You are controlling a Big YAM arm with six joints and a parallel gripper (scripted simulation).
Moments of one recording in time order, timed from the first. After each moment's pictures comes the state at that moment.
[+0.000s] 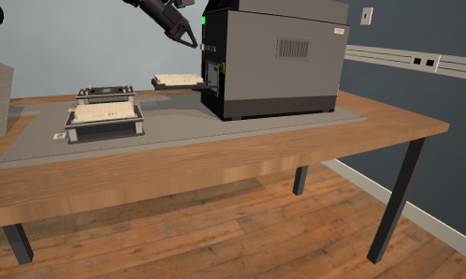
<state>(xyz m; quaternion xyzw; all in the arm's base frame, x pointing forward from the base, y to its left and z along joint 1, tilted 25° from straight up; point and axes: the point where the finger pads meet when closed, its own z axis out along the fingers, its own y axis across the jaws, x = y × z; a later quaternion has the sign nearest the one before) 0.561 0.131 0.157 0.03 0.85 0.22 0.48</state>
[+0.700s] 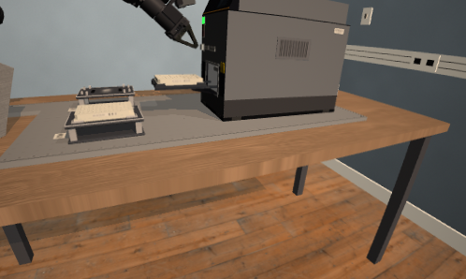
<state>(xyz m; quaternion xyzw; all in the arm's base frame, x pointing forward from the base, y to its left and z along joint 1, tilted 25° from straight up) 0.563 0.125 0.154 0.03 0.85 0.22 0.48</state>
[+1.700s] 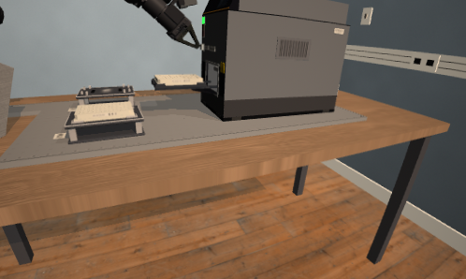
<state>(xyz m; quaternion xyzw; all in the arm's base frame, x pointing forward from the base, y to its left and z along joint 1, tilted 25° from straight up) 0.568 0.126 0.154 0.03 0.85 0.22 0.48</state>
